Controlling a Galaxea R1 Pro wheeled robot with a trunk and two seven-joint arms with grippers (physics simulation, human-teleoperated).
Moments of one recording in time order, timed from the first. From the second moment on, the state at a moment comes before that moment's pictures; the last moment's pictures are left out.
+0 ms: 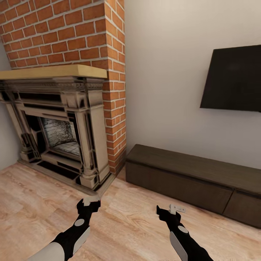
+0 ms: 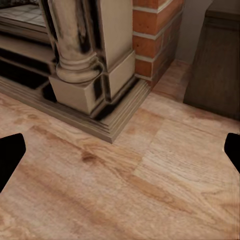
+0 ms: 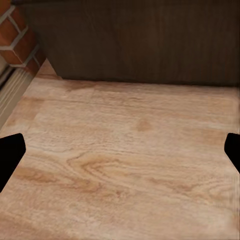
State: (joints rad) left arm -0.59 0.03 -0.48 -0.38 0.43 -0.28 0.29; right arm -0.44 0.03 0.20 -0.61 -0.39 -0.07 -0.16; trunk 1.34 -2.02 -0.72
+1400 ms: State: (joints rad) left arm -0.59 0.03 -0.53 -0.38 0.43 -0.30 0.29; right arm -0.44 0.03 0.20 -0.61 -0.39 -0.08 -0.16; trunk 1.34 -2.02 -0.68
